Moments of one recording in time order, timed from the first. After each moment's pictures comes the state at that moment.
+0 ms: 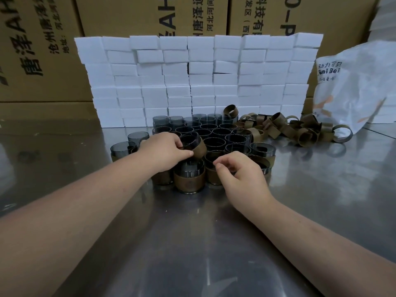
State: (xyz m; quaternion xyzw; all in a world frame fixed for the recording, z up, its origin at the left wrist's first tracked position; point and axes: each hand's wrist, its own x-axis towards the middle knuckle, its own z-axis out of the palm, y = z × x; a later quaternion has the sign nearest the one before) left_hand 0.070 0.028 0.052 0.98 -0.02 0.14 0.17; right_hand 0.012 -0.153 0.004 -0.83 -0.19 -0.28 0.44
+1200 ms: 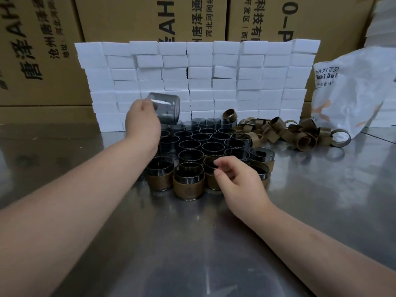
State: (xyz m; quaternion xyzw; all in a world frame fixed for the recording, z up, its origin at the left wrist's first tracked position) left_hand 0.078 0.029 0.091 0.70 0.06 0.36 0.61; right_hand 0.015 -0.153 0.001 -0.82 -0.20 -0.24 0.48
